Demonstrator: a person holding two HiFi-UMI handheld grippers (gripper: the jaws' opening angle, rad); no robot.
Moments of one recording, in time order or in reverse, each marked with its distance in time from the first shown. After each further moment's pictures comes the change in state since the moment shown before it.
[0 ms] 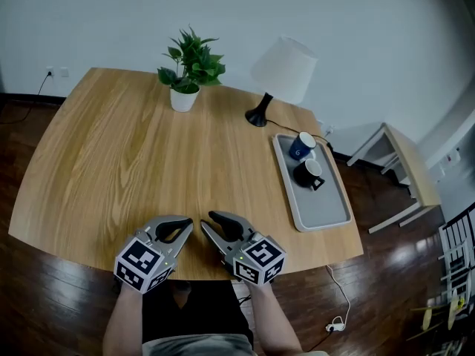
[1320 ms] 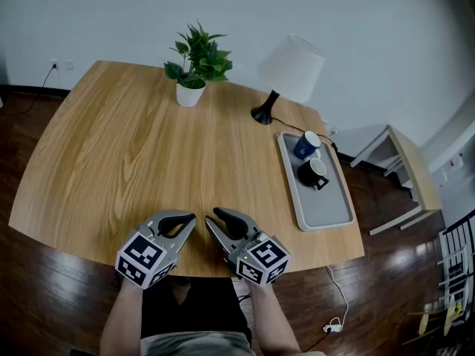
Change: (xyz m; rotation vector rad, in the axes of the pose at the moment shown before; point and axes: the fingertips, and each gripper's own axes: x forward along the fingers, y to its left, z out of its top) left arm 0.001 0.002 0.000 -0.006 0.004 0.012; right arm -0.005 -0.002 0.005 -0.011 -0.038 -0.014
